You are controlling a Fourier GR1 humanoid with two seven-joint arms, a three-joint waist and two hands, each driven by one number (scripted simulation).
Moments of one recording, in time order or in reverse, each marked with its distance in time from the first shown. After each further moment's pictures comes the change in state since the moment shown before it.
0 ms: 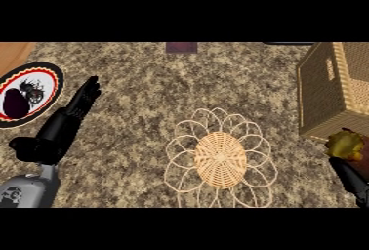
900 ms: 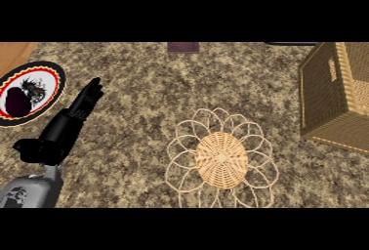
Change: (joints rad) left arm 0.006 -0.040 0.027 0.010 -0.042 -0.039 -0.016; right arm -0.386 0.043 -0.271 0.650 -0.085 0.119 -0.168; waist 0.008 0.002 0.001
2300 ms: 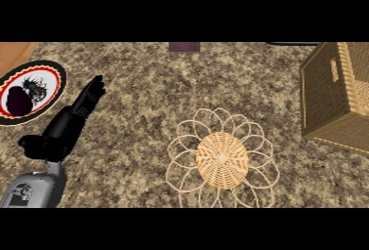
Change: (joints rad) left arm -0.023 -0.055 0.046 0.013 -0.055 -0.046 0.004; right arm -0.265 0.048 -0.197 0.987 0.041 -0.062 -0.843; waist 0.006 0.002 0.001
